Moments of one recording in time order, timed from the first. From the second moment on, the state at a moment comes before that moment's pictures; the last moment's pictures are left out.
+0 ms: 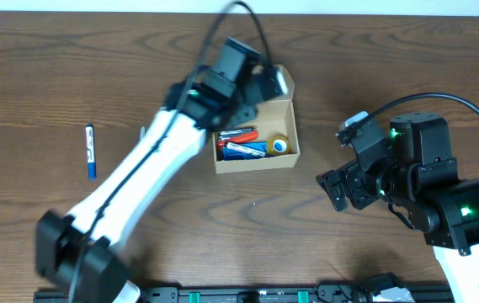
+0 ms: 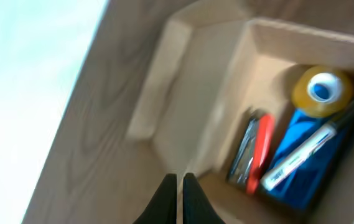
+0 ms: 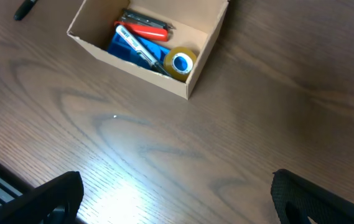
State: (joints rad) left arm -0.56 1.70 1.57 -0.77 -0.07 0.65; right arm 0.25 1.04 1.26 -1.21 -0.21 -0.19
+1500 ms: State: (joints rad) left arm 0.25 1.57 1.58 -1.18 0.06 0.14; right arm 0.25 1.04 1.26 -1.21 -0.21 -0.19
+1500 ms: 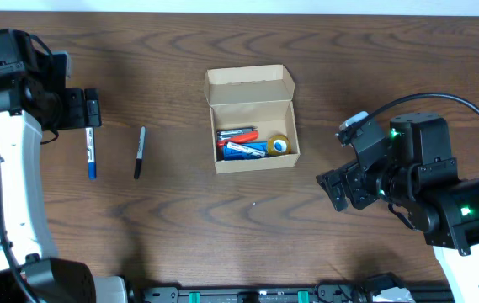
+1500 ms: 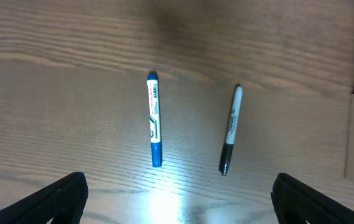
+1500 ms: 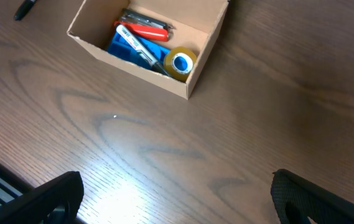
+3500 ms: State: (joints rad) left arm 0.31 2.06 1.40 -0.86 0.04 0.14; right arm 0.25 1.04 1.26 -1.21 -0.21 -0.19
